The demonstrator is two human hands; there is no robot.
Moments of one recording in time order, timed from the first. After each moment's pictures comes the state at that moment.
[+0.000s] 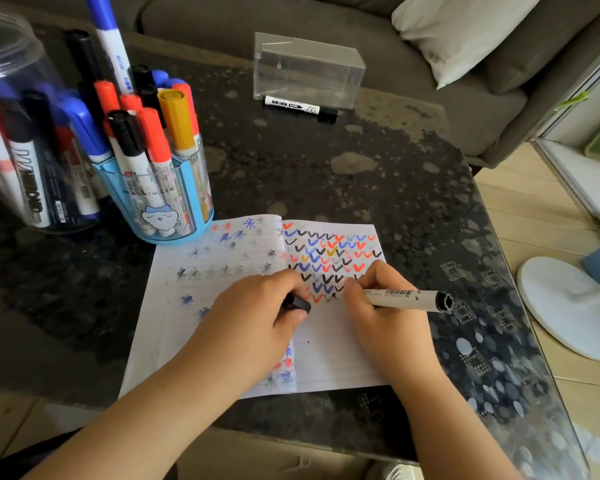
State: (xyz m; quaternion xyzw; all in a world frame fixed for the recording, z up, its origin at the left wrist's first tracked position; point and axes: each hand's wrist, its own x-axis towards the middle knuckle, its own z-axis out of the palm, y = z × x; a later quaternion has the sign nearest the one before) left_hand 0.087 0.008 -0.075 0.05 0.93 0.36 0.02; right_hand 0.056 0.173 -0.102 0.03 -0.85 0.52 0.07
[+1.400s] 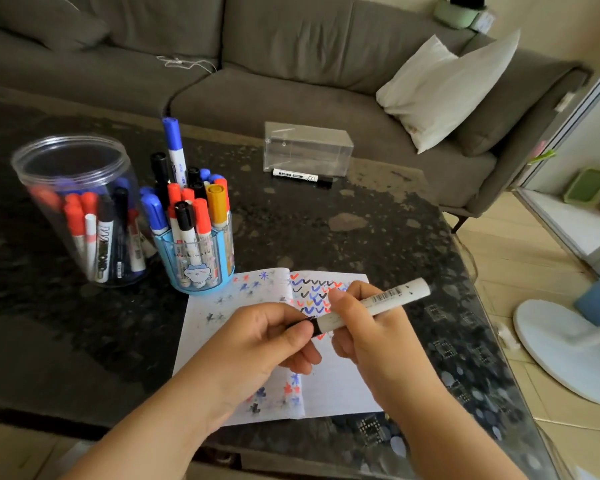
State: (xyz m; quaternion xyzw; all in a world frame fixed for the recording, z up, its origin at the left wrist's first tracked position) left_hand 0.110 -0.009 -0.027 -0.02 0.68 0.72 0.14; right_hand 0.082 0.143 -0.021 0.03 -0.70 0.70 -0.09
